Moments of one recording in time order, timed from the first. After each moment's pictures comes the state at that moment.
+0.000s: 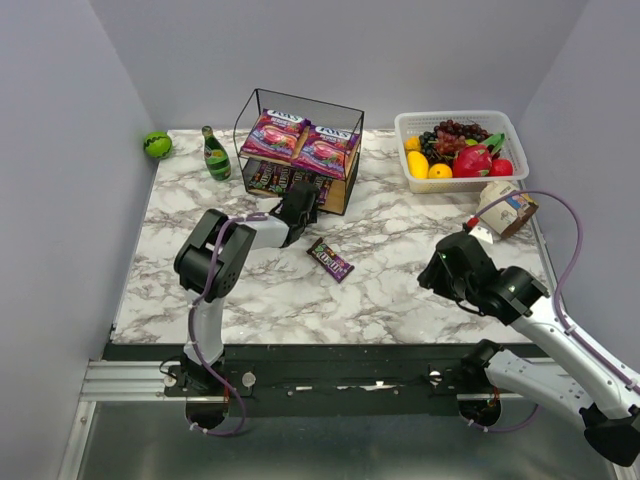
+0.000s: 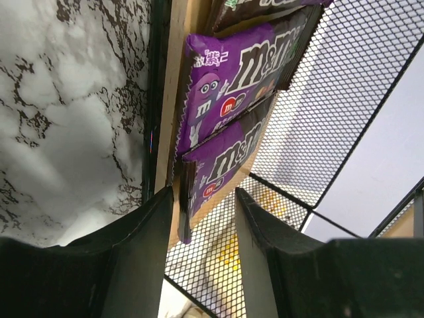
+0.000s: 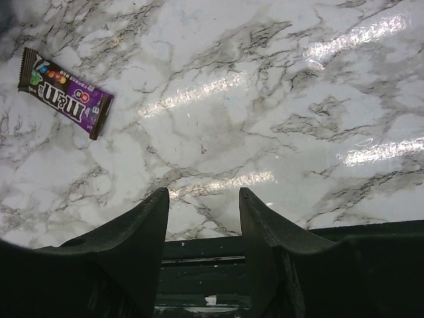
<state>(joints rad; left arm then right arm) -0.52 2.01 1.13 0.22 -0.39 -1.94 0.67 0.81 0.83 -0.94 0.35 0.93</state>
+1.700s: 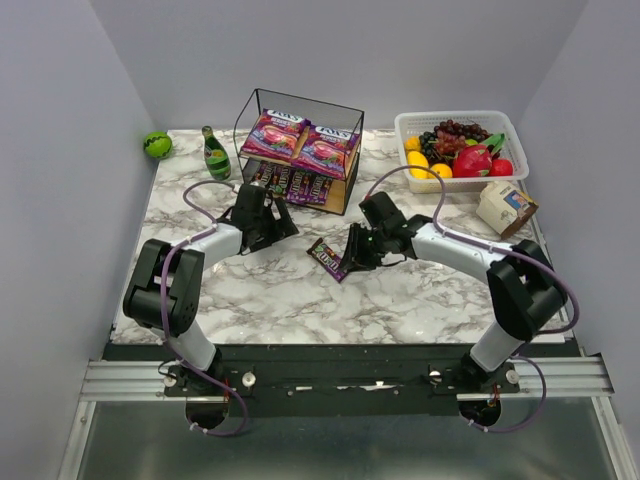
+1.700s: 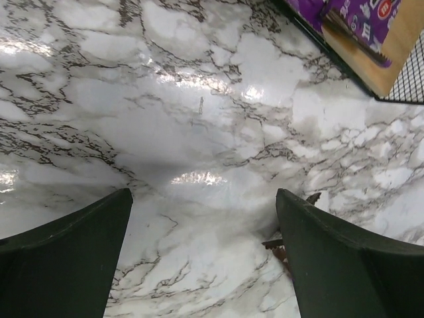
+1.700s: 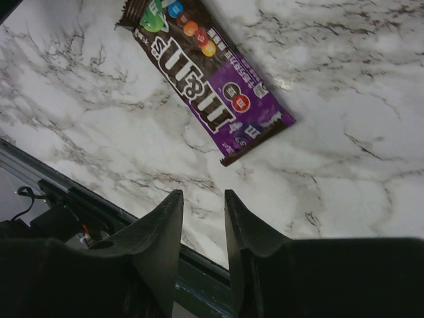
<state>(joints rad) -0.30 1.65 0.89 -0.07 0.11 -0.69 0.67 1.63 1.04 -0.40 -0.25 0.75</state>
